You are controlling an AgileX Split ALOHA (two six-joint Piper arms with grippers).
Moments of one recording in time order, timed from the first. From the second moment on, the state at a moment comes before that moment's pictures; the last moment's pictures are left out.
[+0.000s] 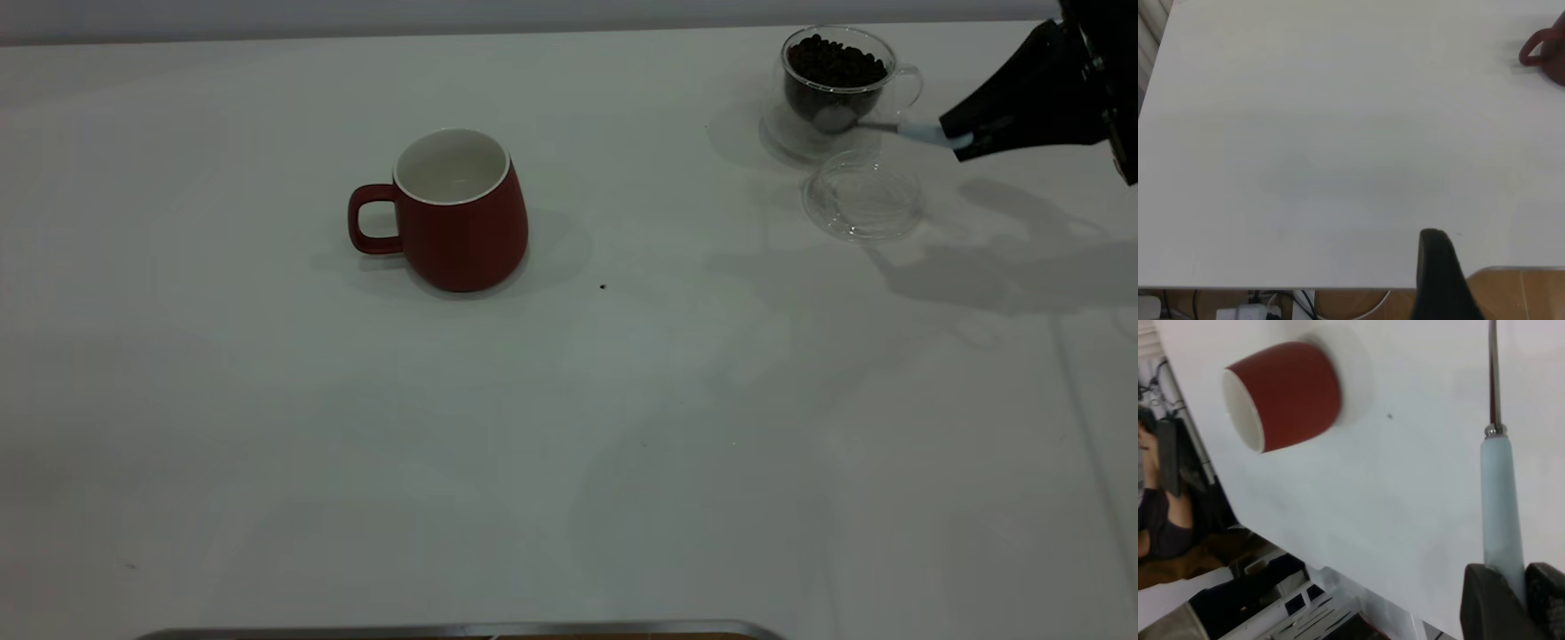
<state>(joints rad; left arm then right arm) -0.05 -0.02 -0.49 0.06 1.14 -0.04 -0.25 2.35 -1.37 1.03 1.14 -0.62</state>
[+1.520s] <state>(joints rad) -0.05 -0.02 -0.49 0.06 1.14 -0.04 -0.24 2.35 -1.37 0.98 0.90 -0.48</state>
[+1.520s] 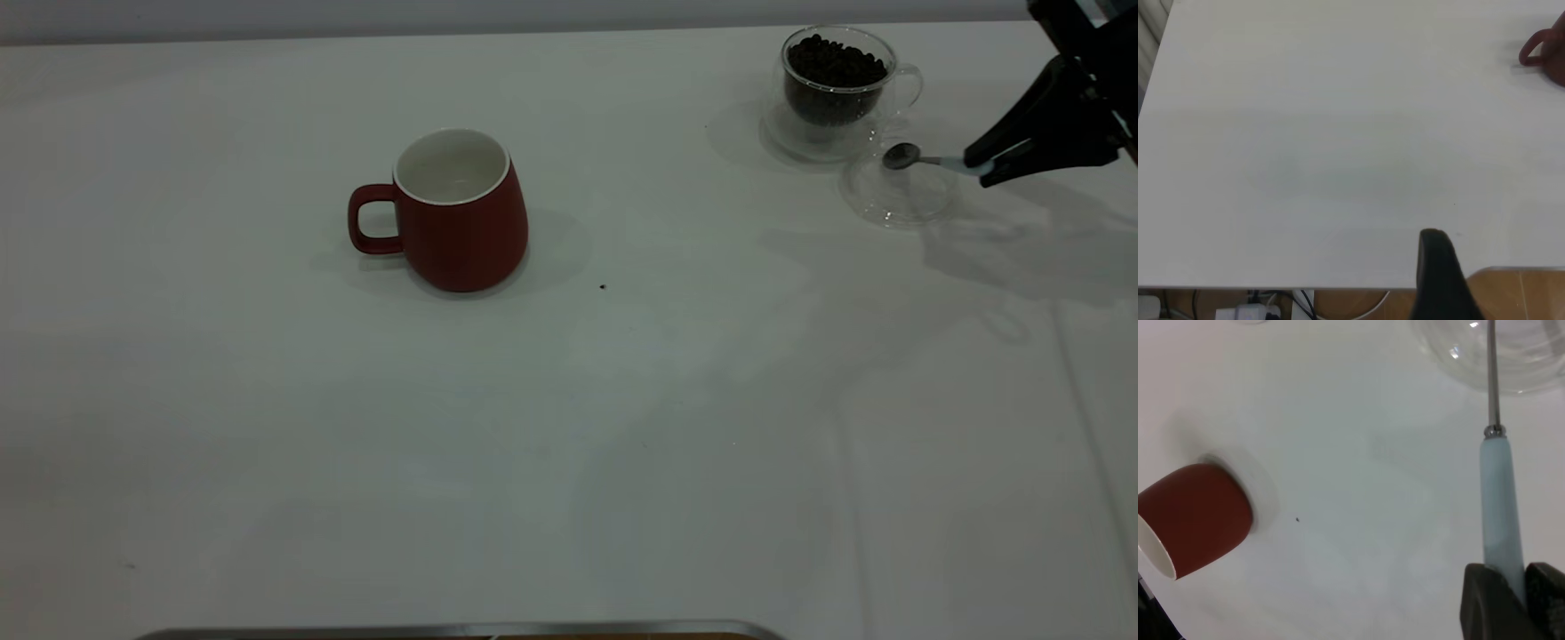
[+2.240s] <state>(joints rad) -0.05 -0.02 -0.49 0.06 1.14 -0.04 -0.23 2.37 -1.37 1.00 0.85 -0.50</state>
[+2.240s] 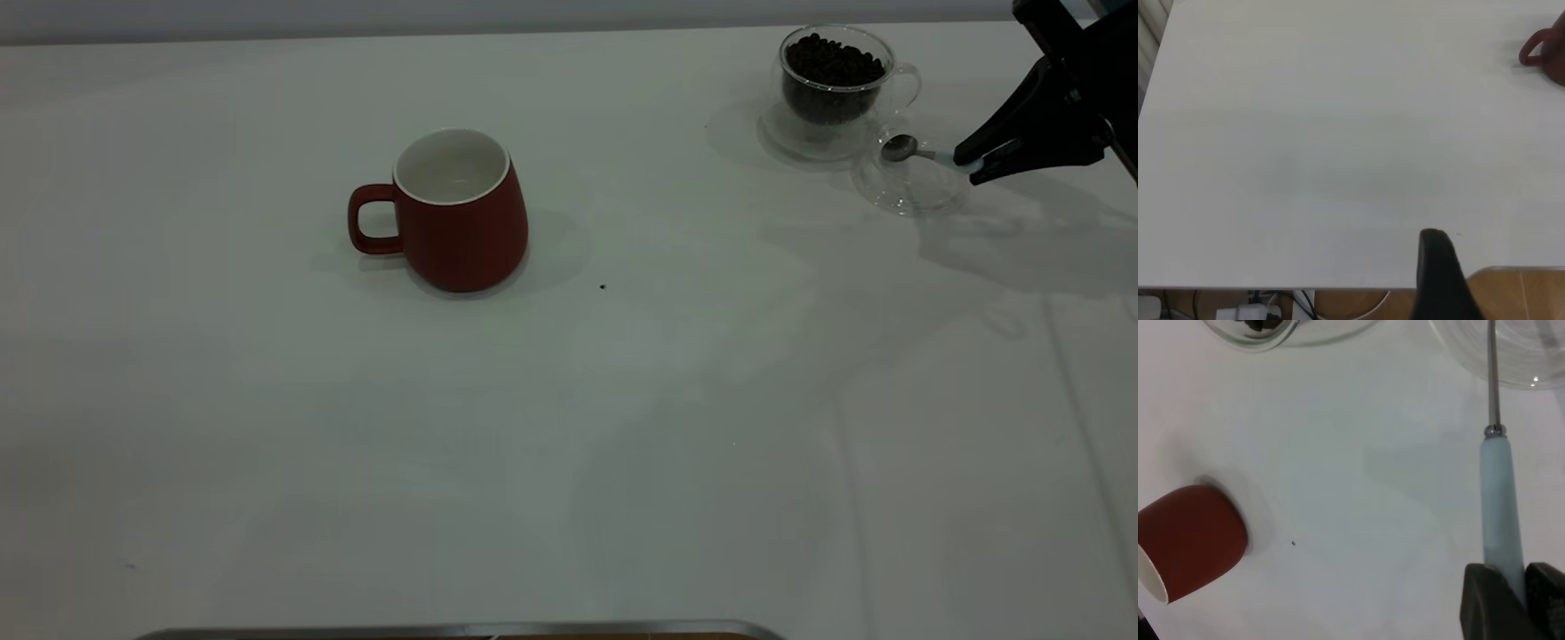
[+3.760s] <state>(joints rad) -0.05 -0.02 -0.49 0.06 1.14 -0.04 -0.10 2.00 -1.37 0.49 0.91 -0.30</state>
